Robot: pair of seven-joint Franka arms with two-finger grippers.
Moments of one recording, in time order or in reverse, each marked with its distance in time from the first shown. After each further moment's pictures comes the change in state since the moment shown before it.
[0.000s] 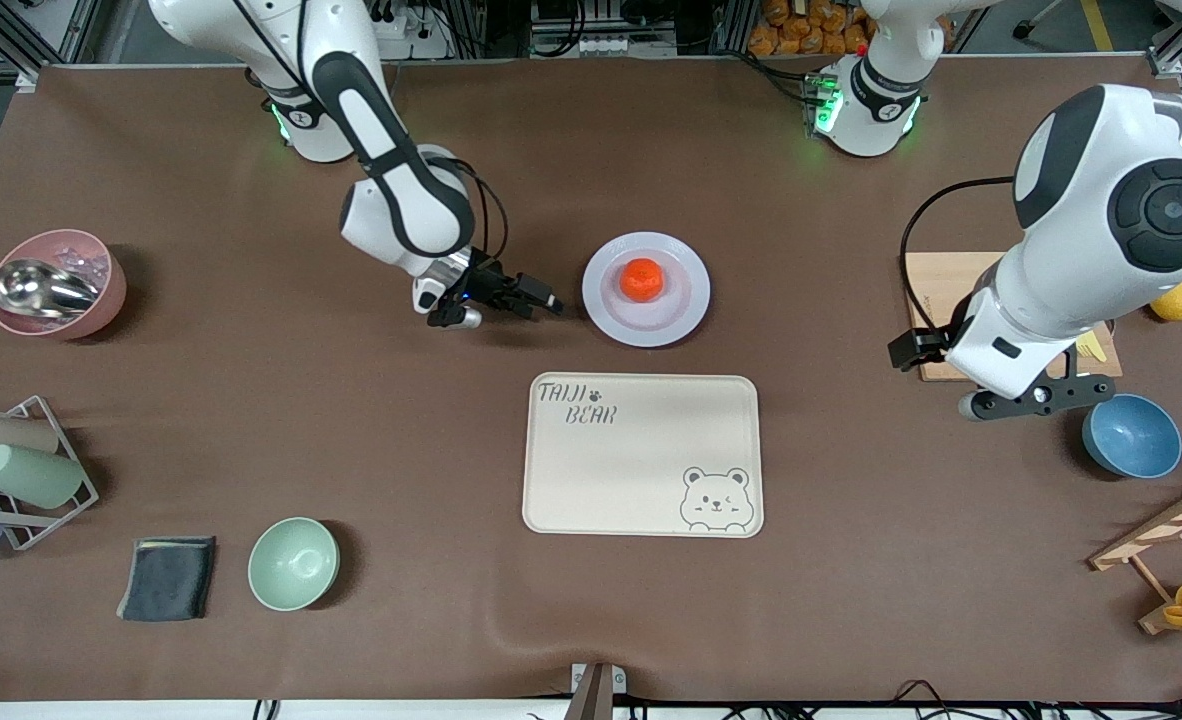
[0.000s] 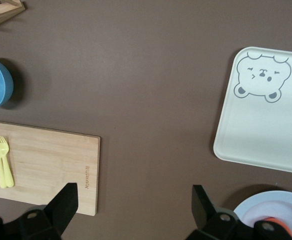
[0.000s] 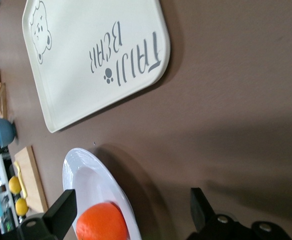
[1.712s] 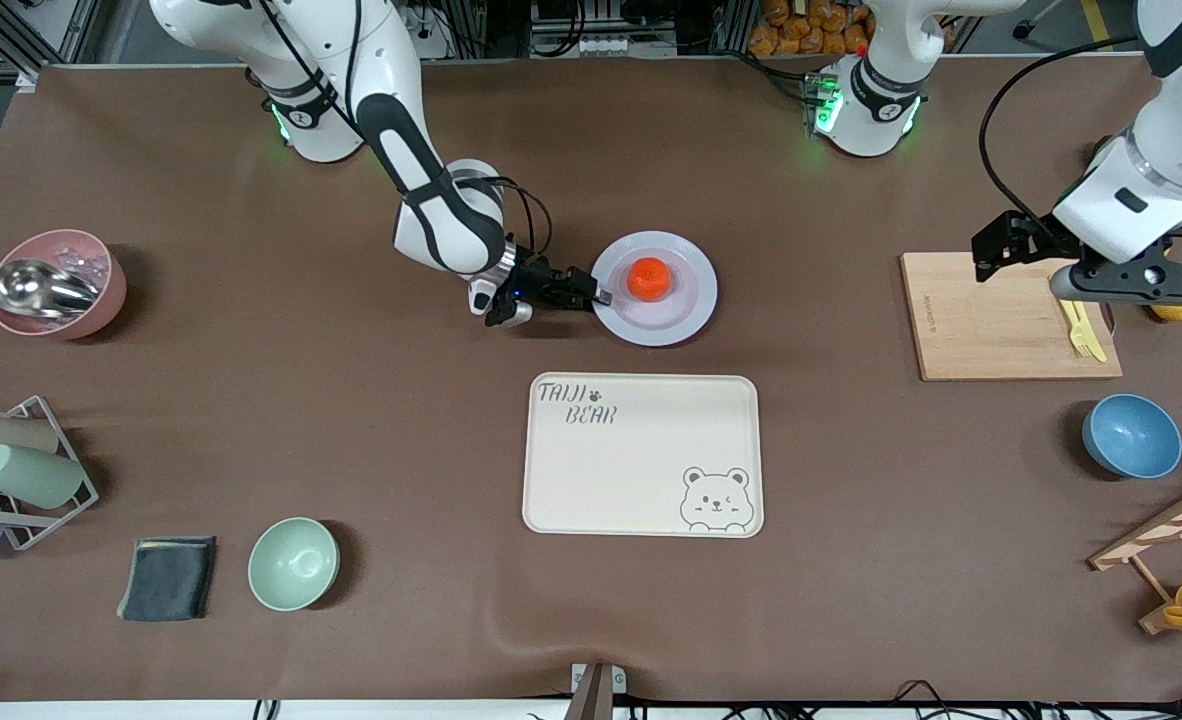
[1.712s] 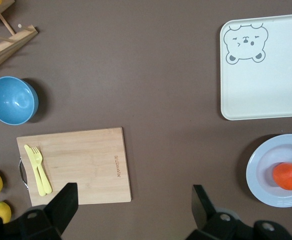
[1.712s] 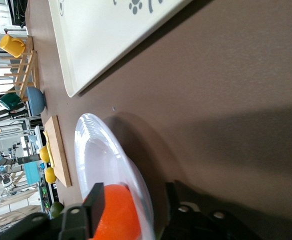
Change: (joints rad) left arm -0.222 -0.303 0.383 -0.159 -0.153 -0.016 0.395; right arm 0.035 0.142 0.002 0.079 0.197 -0.211 -0.256
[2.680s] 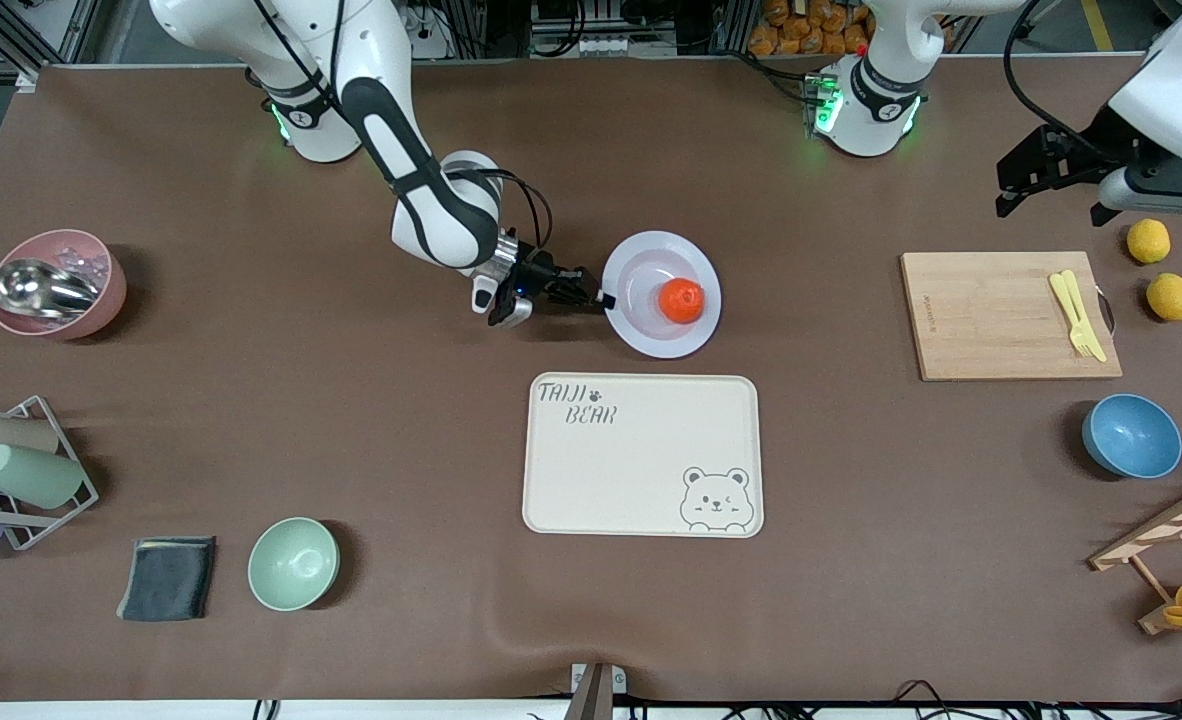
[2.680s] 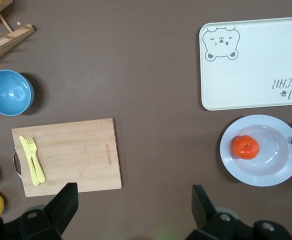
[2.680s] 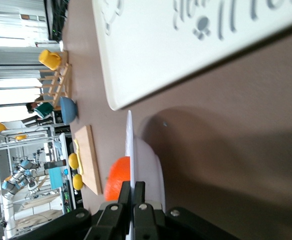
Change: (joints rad) left arm 0.012 -0.108 0.012 0.011 -0.067 -0.090 0.007; right arm -0.011 -0.074 0.000 0.013 0.076 -0.019 -0.018
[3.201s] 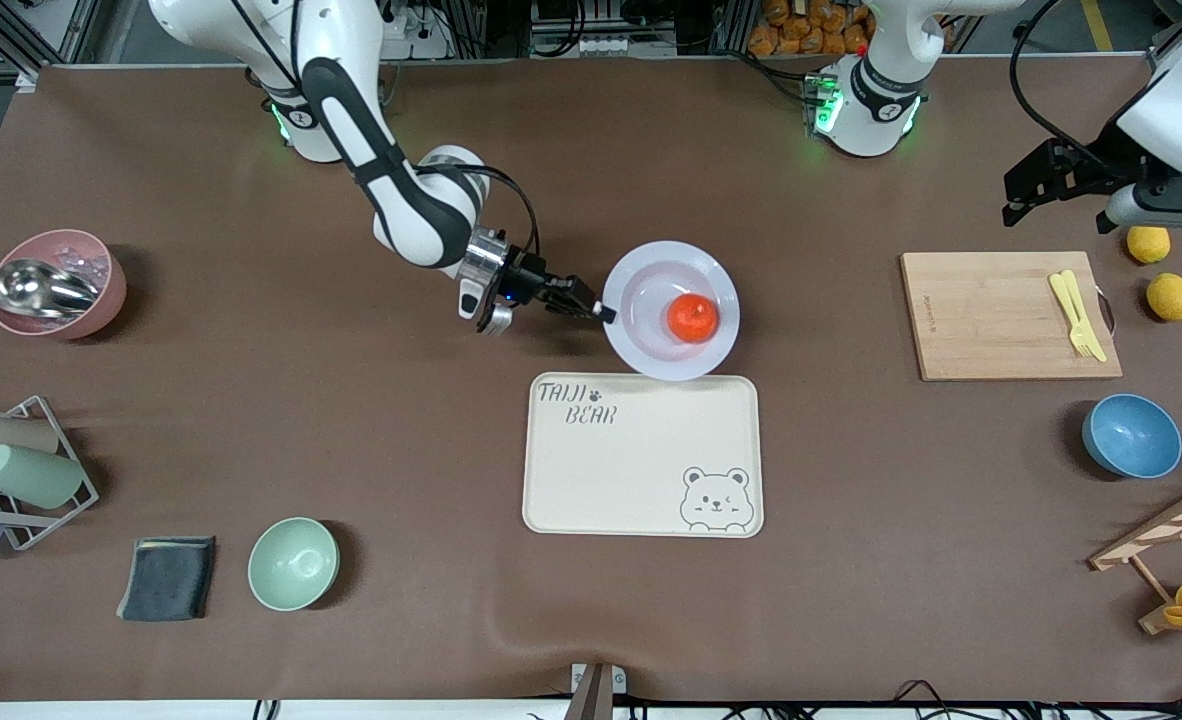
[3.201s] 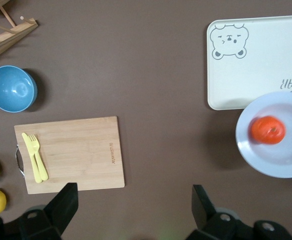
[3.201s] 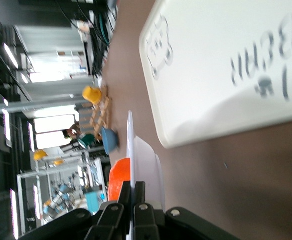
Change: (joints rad) left arm 0.005 0.020 -0.001 -0.002 0.024 0.002 0.002; right arm -0.073 -0.057 -0.002 0.037 0.076 -0.027 0.029
